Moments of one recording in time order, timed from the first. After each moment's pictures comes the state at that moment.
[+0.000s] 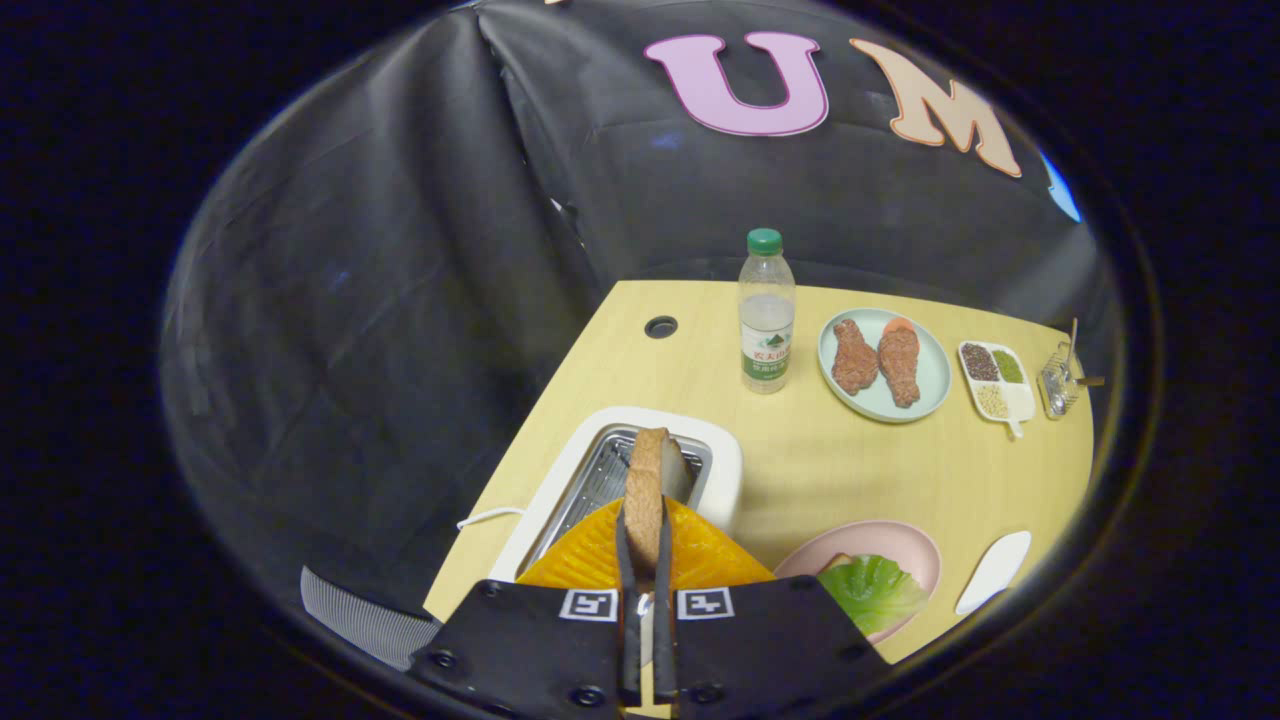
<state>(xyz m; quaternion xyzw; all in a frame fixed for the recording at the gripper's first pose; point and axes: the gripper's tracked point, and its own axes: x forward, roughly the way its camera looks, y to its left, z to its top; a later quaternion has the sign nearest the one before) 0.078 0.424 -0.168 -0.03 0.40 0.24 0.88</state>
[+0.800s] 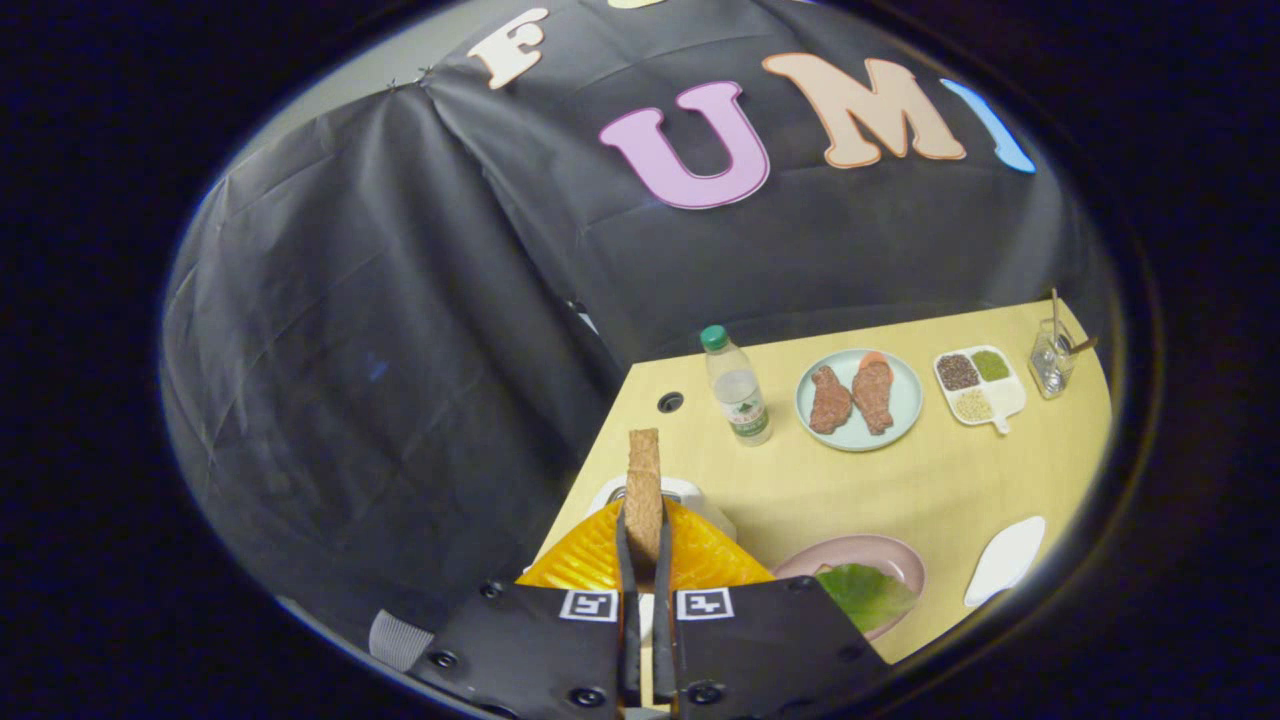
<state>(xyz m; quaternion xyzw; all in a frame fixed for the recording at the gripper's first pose) 0.082 0.353 -0.071 0.11 0.33 0.26 0.90</state>
